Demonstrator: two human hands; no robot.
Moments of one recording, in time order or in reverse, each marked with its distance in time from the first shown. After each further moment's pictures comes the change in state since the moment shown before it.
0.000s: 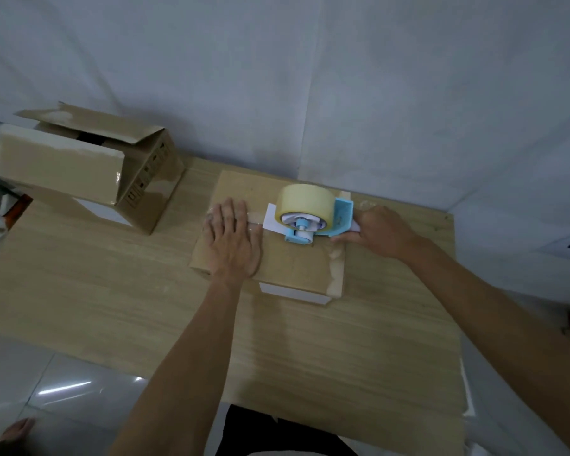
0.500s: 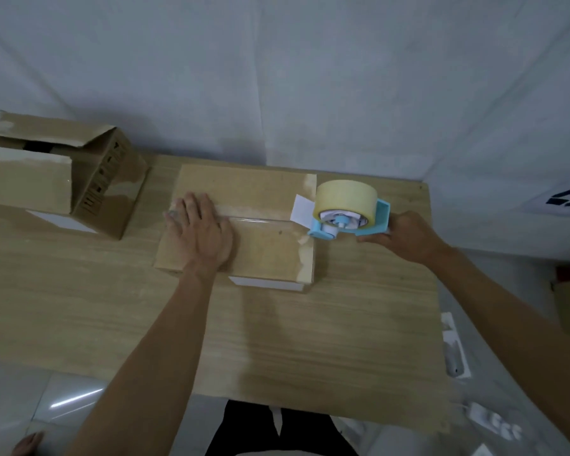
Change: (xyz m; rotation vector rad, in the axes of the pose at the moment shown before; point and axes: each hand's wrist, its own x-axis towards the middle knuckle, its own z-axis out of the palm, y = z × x) left_hand 0.007 0.023 -0.007 0.060 0.016 -0.108; right_hand -0.104 0.077 0.015 0.171 0.155 0.095
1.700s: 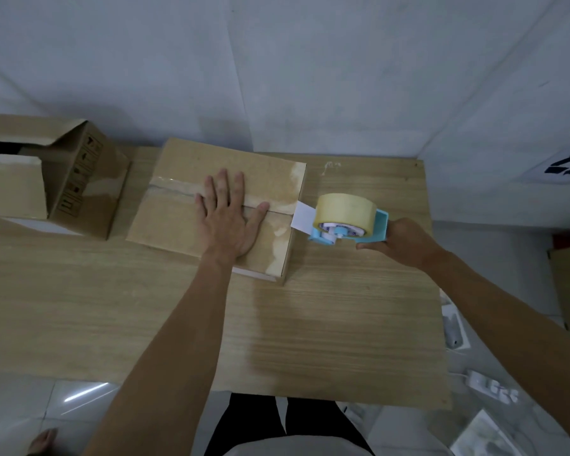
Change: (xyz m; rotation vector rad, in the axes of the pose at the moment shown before) left_hand 0.001 0.053 0.012 -0.031 -0.108 0.259; right_hand -0.038 0.026 0.044 0.052 -0.014 0.022
